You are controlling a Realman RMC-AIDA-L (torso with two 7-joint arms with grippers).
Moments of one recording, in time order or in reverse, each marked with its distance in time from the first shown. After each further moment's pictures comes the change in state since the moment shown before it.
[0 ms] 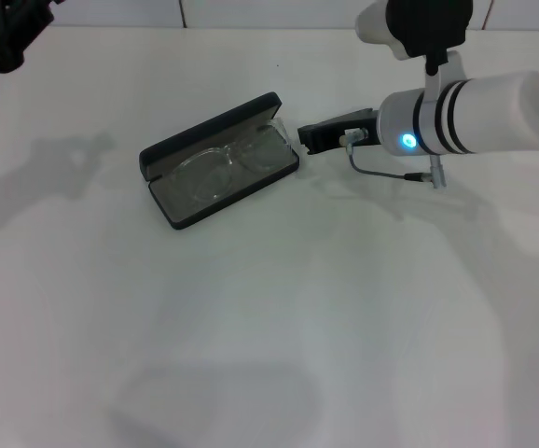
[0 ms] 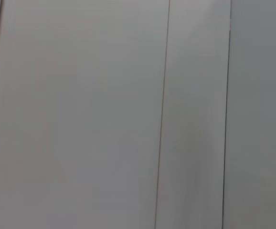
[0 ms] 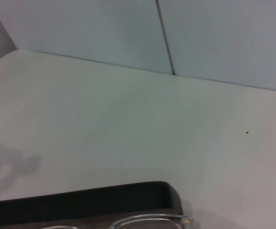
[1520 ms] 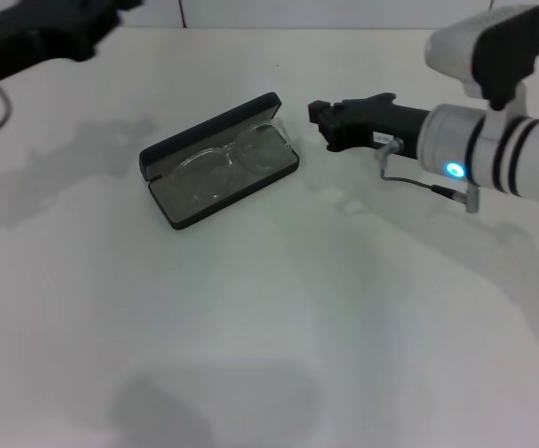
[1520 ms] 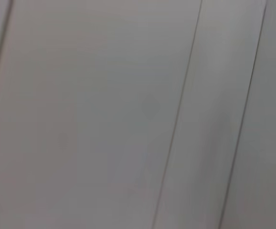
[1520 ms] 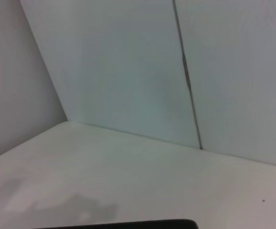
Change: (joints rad) left arm -0.090 0.010 0.126 -0.108 0.031 -0.184 -0.090; right arm -0.455 -0.014 0.329 -0.489 -0.168 -0.007 -0.386
